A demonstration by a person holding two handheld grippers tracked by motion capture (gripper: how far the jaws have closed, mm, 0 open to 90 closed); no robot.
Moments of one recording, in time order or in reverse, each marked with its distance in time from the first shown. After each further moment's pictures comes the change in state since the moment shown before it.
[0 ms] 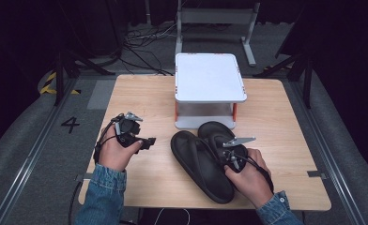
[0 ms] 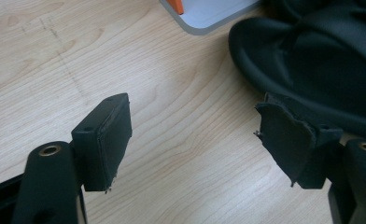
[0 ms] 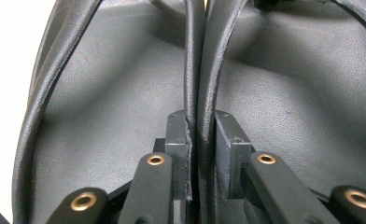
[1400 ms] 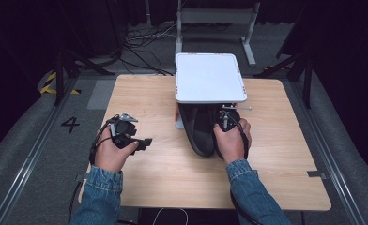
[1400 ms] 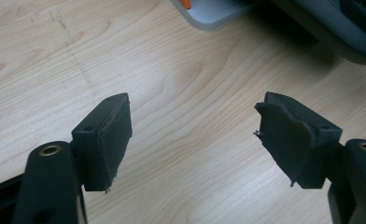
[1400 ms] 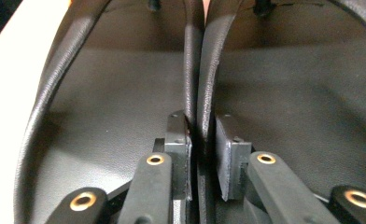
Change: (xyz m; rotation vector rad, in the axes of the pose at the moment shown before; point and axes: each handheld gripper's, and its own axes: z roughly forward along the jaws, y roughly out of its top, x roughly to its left) left arm 0.007 -0.009 -0.004 -0.003 -0.005 -0.022; right arm -0.048 0.082 0.060 -0.200 -0.088 0.410
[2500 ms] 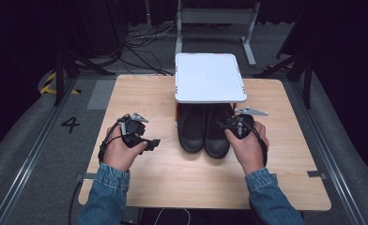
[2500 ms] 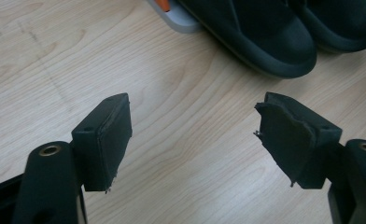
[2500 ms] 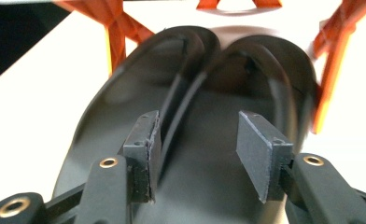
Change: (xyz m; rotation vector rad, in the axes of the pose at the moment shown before) left arm -0.021 0.016 0.019 0.032 -0.023 0.065; right arm -0.017 -0.009 -0.047 -0.146 0.041 -0.181
